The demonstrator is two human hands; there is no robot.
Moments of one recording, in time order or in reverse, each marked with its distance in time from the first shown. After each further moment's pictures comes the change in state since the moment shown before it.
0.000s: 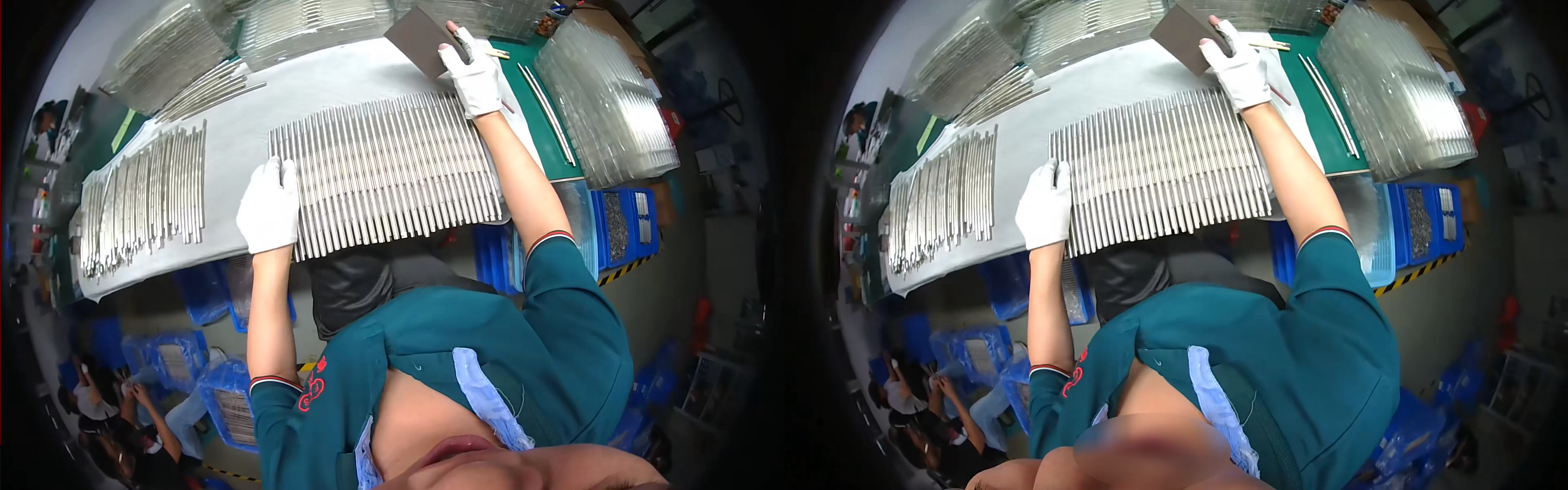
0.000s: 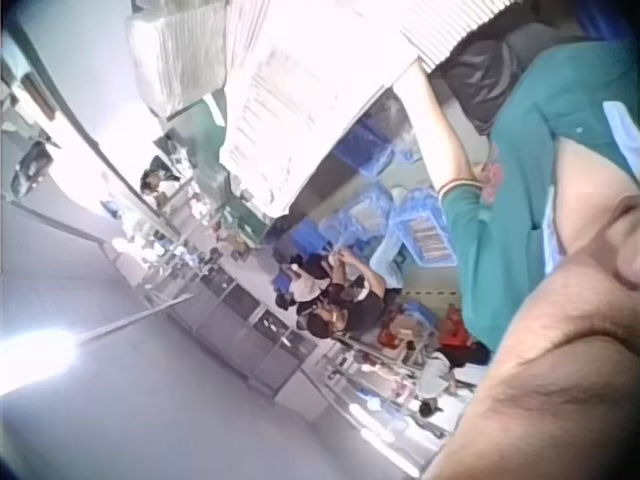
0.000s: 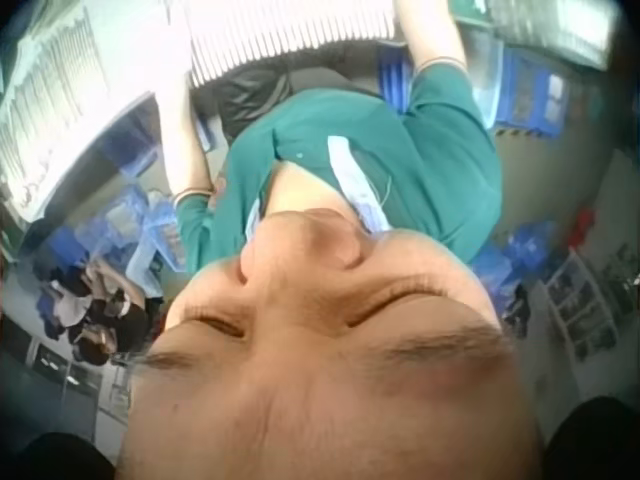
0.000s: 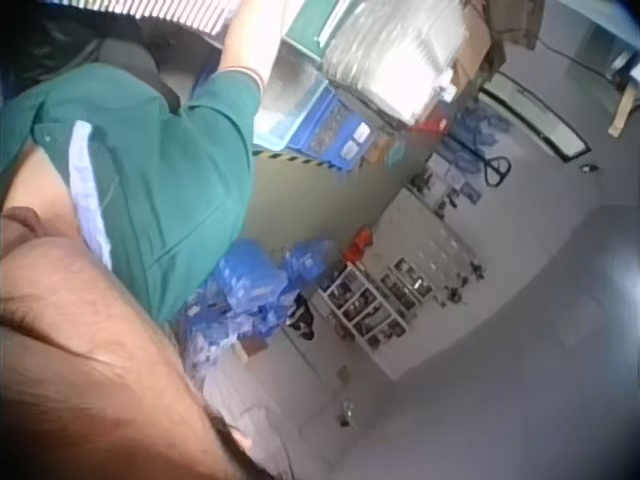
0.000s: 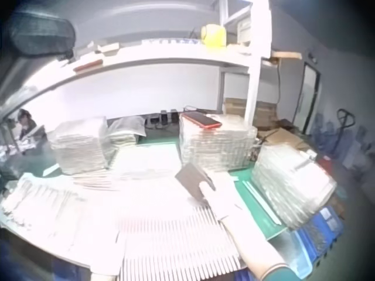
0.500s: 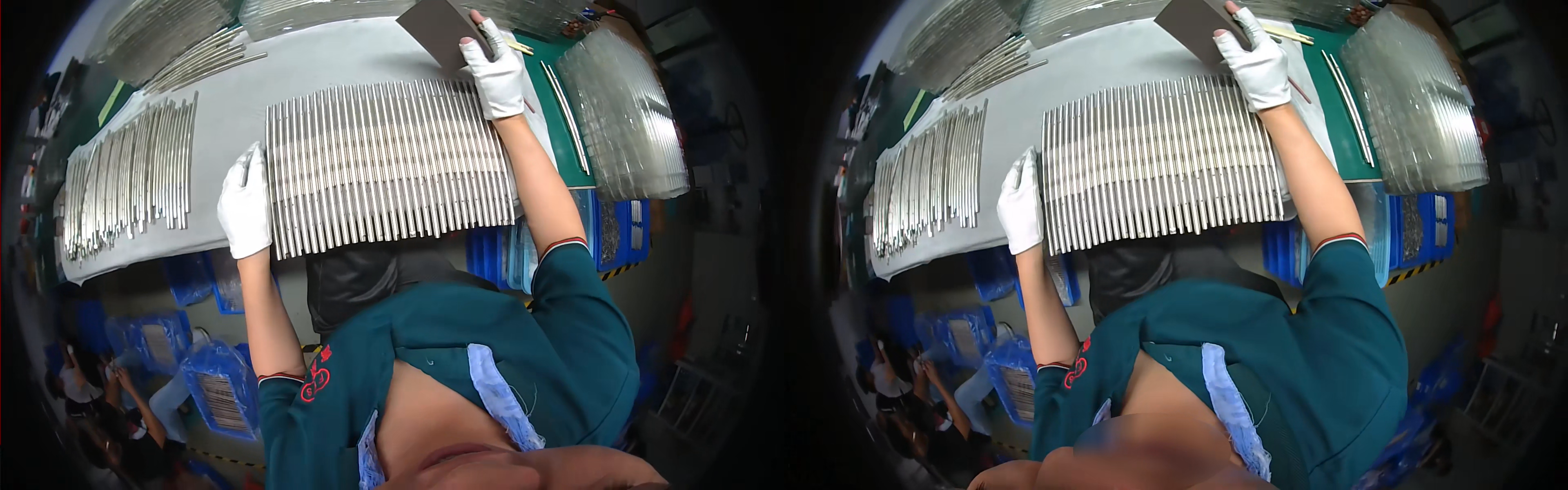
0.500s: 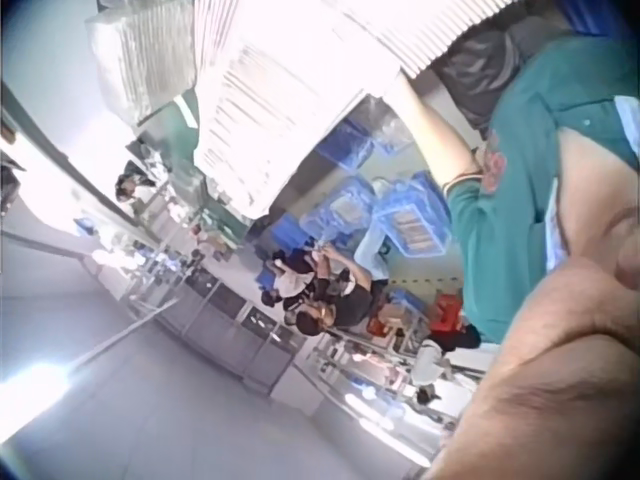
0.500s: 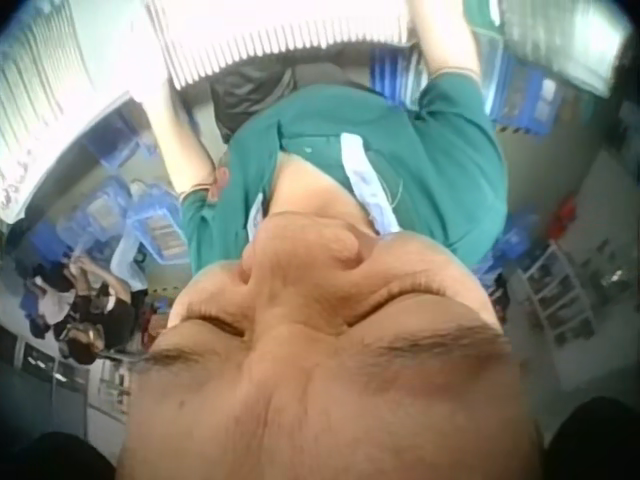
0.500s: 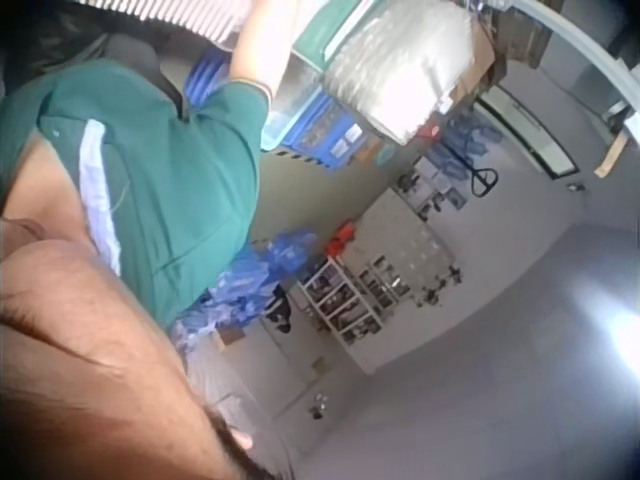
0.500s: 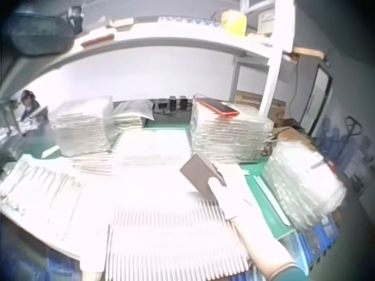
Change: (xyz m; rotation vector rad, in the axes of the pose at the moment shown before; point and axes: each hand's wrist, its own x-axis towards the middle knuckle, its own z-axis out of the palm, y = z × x) left_hand -0.002 -0.053 0.018 -0.520 0.048 -0.179; right_hand -0.001 0.028 0.008 0.071 -0.033 -0.185
